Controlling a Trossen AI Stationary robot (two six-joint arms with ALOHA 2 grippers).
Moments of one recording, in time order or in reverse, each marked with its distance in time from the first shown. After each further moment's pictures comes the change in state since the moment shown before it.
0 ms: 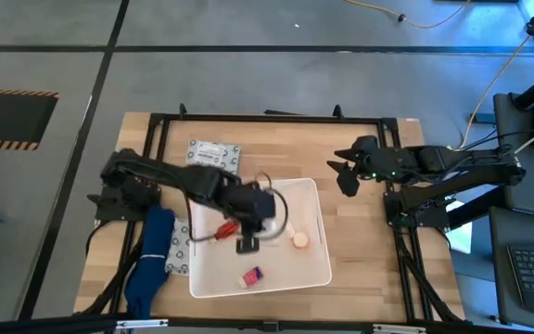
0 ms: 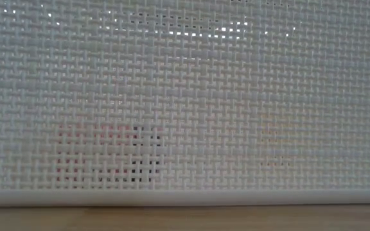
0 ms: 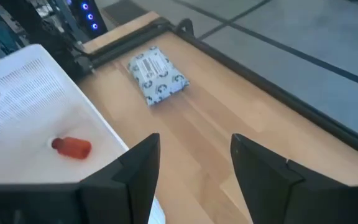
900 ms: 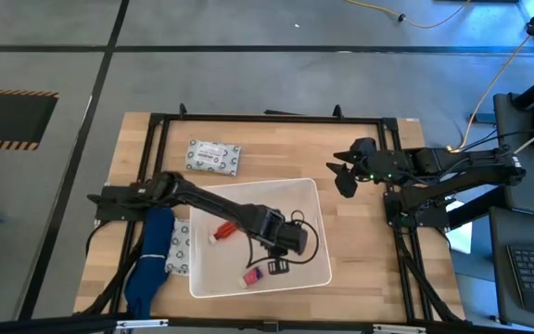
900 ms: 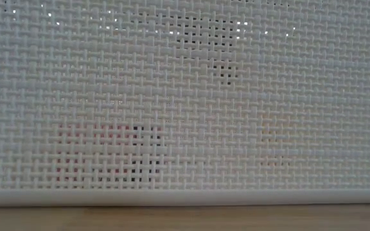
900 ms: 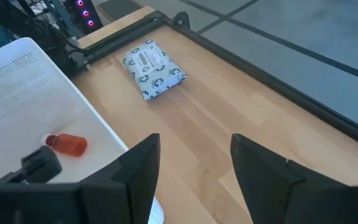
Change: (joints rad) left arm -0.036 0.422 0.086 0.112 -0.015 -0.110; right arm -0.002 0.000 -0.045 0.017 0.002 0.025
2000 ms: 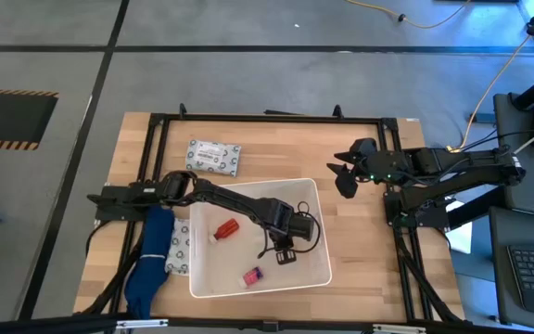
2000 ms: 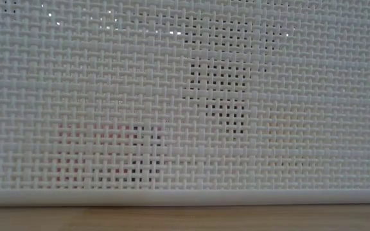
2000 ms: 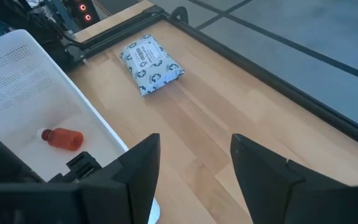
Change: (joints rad) left arm 0.090 0.119 -0.001 0.058 0.094 -0.001; right arm 0.000 0.000 0.001 -0.022 -0.002 -0.005
